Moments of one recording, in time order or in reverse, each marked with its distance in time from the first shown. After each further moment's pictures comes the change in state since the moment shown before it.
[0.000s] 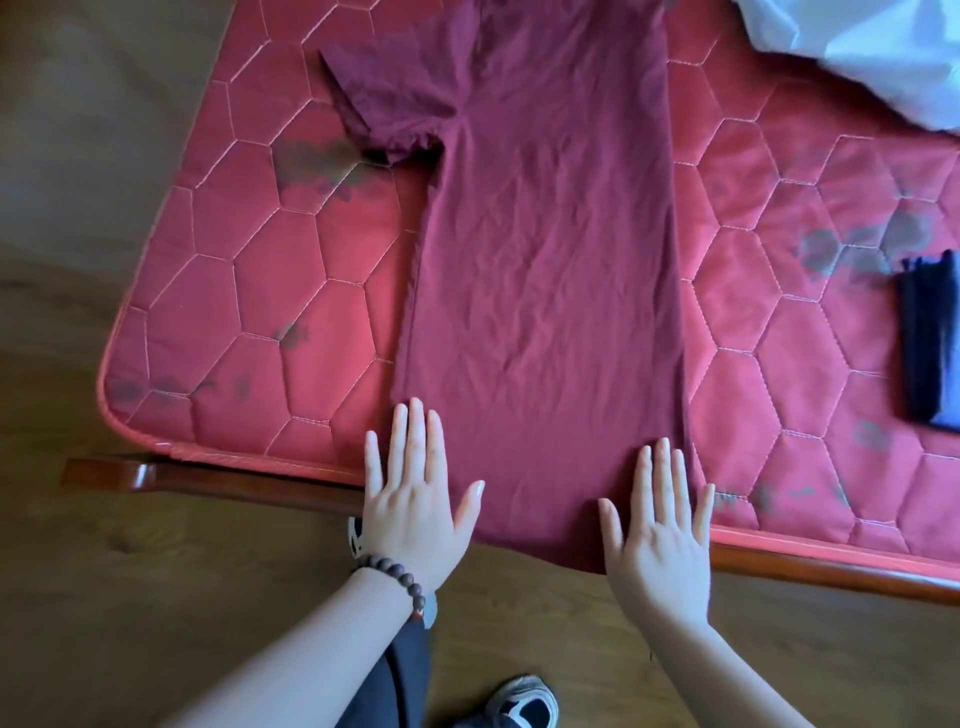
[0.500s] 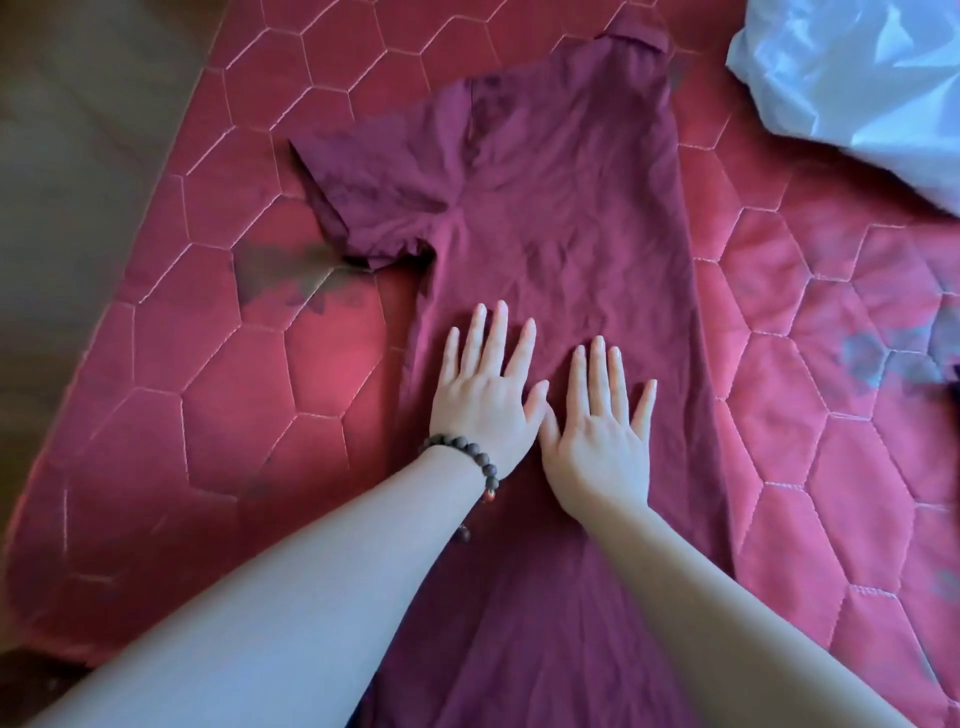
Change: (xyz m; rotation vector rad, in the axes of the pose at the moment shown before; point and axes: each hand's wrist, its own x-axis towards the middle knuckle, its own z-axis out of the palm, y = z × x) left_hand 0.239 0.037 -0.038 -0.078 0.105 0.209; right_hand 0.221 -0.097 -0.002 0.017 0.021 -0.023
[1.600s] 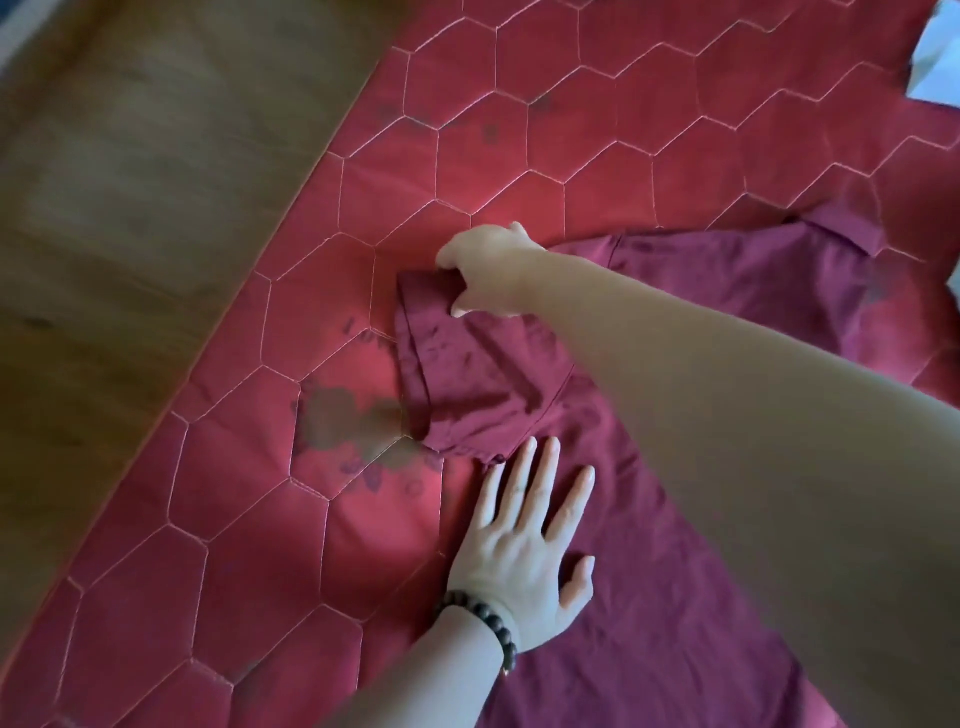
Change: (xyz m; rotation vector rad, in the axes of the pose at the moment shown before) left_hand 0.075 -0.039 -0.009 -0.058 -0.039 -0.101; right_hand 0.353 -0.236 -0.070 -0.169 -0.490 -0.927
